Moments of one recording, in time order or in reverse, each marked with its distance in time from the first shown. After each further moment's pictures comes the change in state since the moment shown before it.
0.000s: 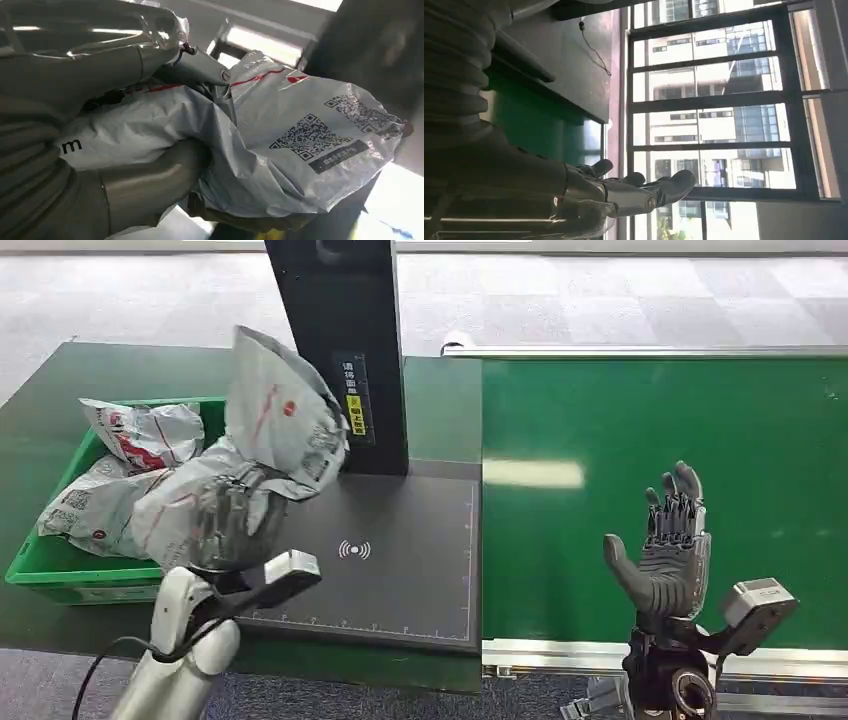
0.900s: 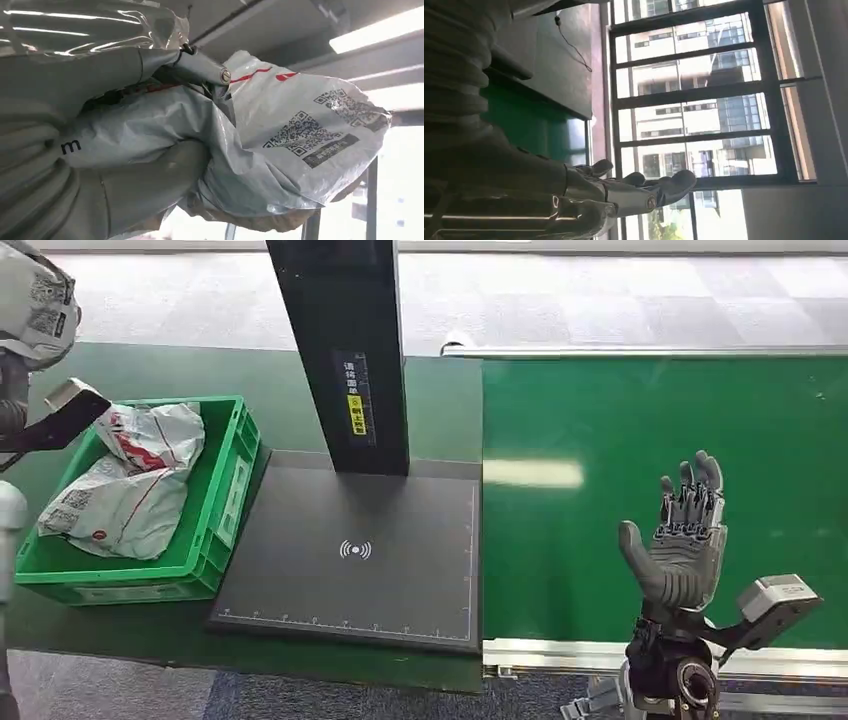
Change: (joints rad) left arm -0.480 0.387 0.339 0.490 -0.196 -0.090 0.087; right arm -0.042 0.014 -0.010 0.002 -0.039 -0.018 -0.009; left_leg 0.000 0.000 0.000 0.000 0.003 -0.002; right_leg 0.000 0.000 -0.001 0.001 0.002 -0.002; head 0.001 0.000
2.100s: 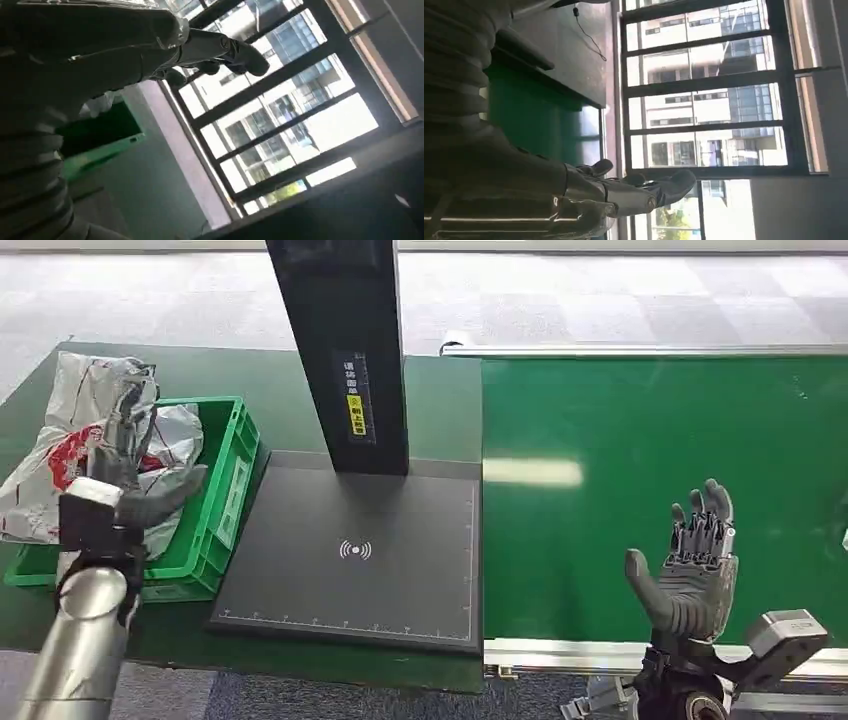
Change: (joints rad) left arm 0.417 -0.281 -0.112 -0.388 1.007 -0.290 -0.271; right arm 0.111 -0.006 -0.010 -0.076 0.020 -0.022 -0.006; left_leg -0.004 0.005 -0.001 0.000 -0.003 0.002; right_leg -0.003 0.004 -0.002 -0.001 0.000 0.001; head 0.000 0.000
